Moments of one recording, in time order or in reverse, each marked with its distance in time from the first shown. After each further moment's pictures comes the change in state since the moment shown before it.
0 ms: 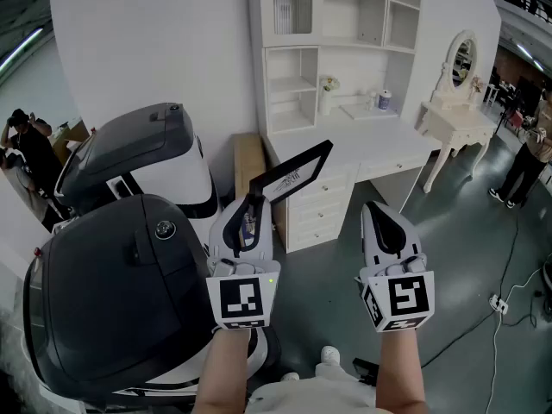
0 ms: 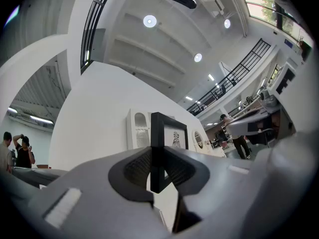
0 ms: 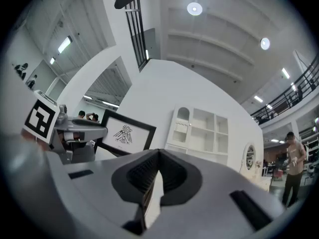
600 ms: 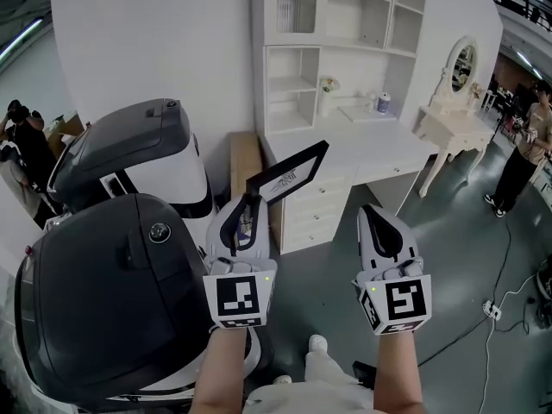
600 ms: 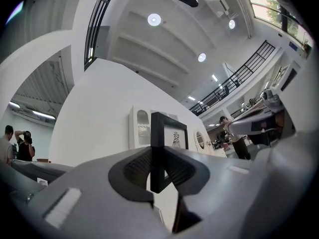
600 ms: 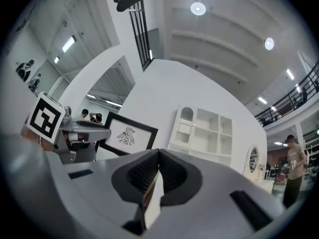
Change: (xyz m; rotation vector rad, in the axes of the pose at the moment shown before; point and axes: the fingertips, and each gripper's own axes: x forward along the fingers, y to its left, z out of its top) left arm 0.013 0.013 -0.021 -0.037 0.011 0.016; right arm 0.017 0.009 -0.005 -0.035 -0.004 0.034
